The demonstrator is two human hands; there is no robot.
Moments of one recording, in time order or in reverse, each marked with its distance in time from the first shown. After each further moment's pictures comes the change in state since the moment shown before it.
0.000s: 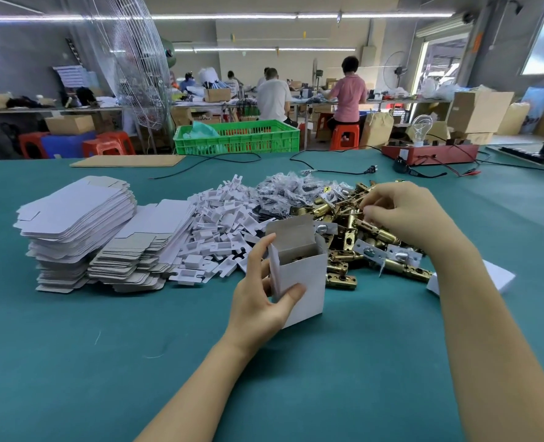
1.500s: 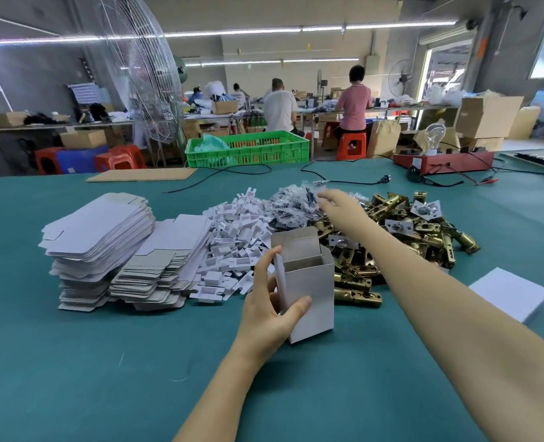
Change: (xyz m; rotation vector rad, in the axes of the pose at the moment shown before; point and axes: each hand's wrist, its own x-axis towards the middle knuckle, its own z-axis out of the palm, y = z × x) left_hand 0.011 -0.012 -0.023 -0.094 -0.034 -0.077; right_hand 0.110 -0.007 0.110 0.146 -0.050 0.004
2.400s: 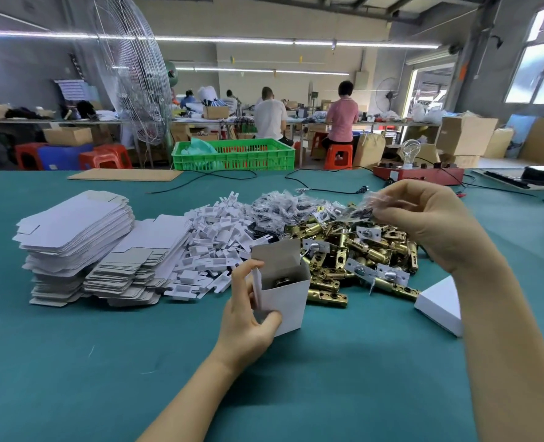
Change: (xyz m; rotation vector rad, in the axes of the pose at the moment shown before) left_hand -0.018 0.018 0.018 0.166 0.082 0.104; right_hand -0.136 -0.021 -0.141 0.566 0.059 -0.145
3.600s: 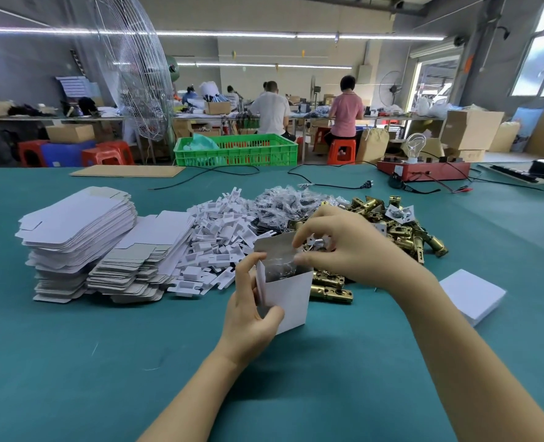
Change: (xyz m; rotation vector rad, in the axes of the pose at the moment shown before) left_hand 0.005 -0.006 0.002 0.036 0.027 -0.017; right_hand -0.004 -0.003 0.082 -0.672 -0.381 -0.188
